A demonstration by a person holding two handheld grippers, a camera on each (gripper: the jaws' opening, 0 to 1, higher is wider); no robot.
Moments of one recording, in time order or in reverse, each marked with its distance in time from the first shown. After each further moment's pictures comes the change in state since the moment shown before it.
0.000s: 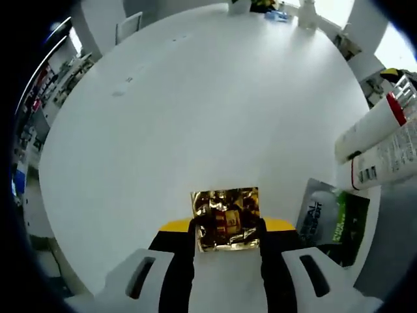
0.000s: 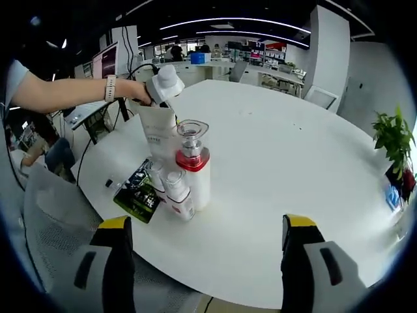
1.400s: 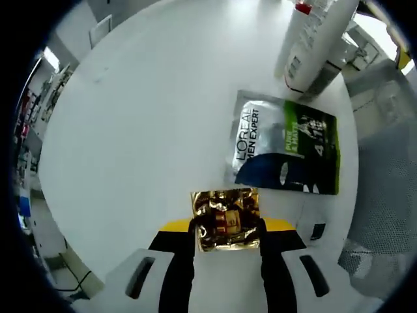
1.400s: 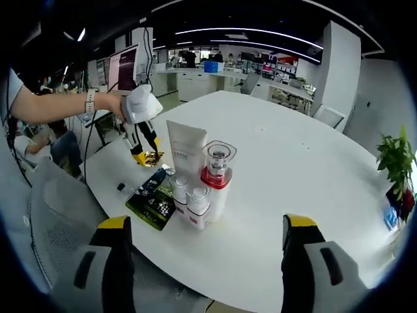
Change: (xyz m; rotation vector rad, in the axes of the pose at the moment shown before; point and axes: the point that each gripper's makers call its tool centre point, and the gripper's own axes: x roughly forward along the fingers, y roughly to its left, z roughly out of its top) left arm -0.035 -0.053 -0.100 0.148 0.133 -0.023; right arm -0.009 0.026 0.020 -0.086 -0.057 0.031
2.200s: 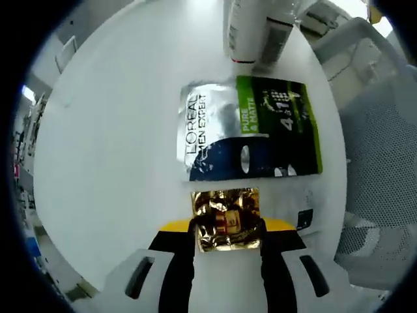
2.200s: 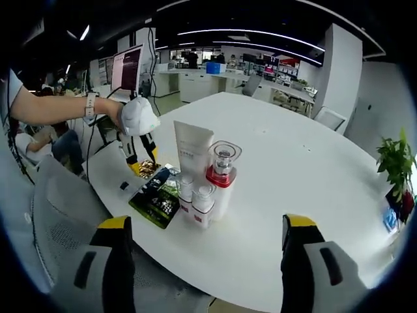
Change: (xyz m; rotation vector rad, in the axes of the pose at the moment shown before) left arm 0.014 -0.031 -0.007 0.199 0.056 -0.069; right arm -0.006 0.006 0.000 -0.015 -0.007 0.004
